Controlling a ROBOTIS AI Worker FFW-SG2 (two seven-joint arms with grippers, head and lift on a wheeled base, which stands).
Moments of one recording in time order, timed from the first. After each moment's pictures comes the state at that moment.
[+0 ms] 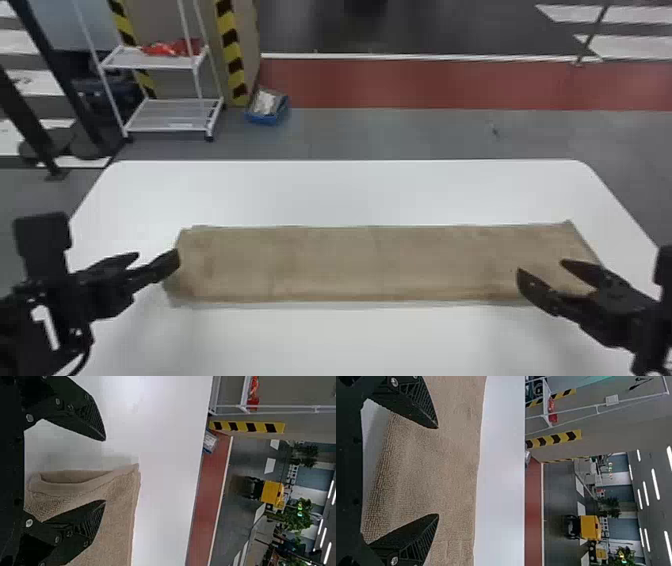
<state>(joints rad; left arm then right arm) 0.25 0.26 0.30 -2.03 0.41 0.85 -0.17 0.28 -0.17 -0.35 -1.90 -0.10 0.52 0.63</state>
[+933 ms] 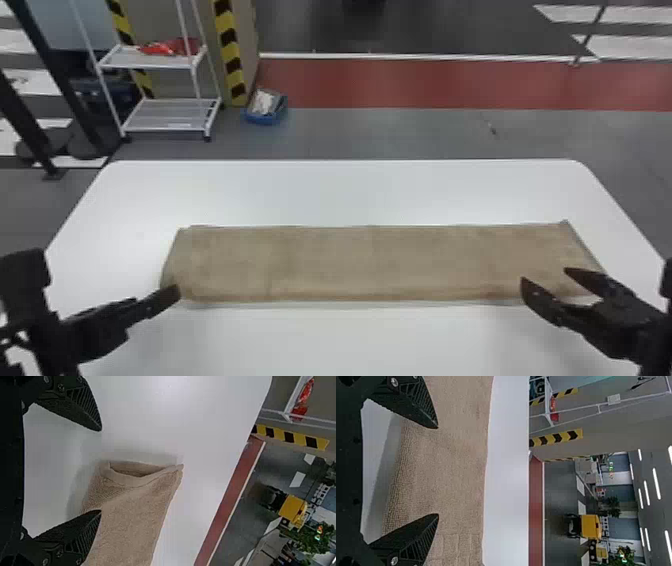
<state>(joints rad) 0.34 0.21 0.40 -2.09 0.66 1.00 -0.09 0.32 -0.17 -0.37 -1.91 -0.11 0.49 0.64</state>
